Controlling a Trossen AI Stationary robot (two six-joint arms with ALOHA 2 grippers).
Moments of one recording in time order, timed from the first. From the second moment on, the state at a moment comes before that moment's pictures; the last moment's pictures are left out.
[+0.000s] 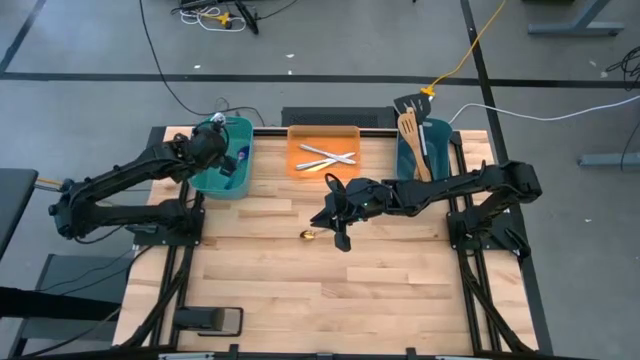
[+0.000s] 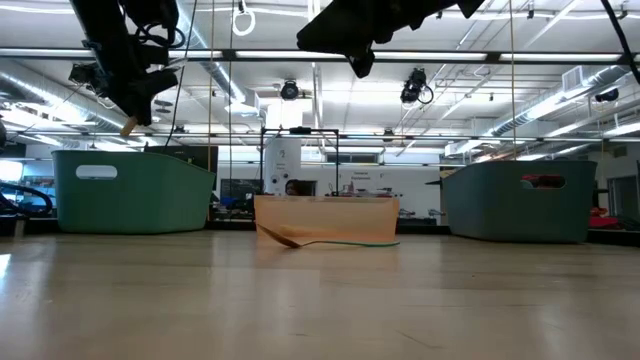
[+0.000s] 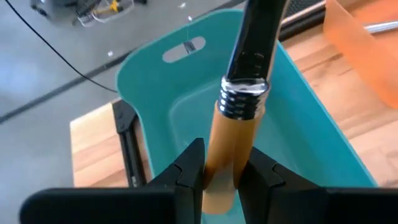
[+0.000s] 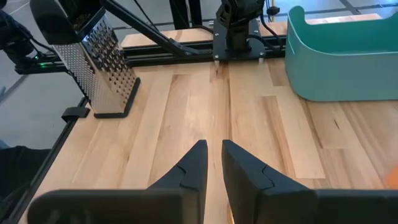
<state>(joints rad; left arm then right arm) 0.54 0.88 0.86 -1.00 -0.63 -0.42 0.07 1.60 1.17 -0.03 -0.09 0.10</state>
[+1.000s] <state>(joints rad) 0.72 1.06 0.86 -0.99 -0.47 -0.40 0.07 1.60 1.17 -0.03 -0.09 0.10</state>
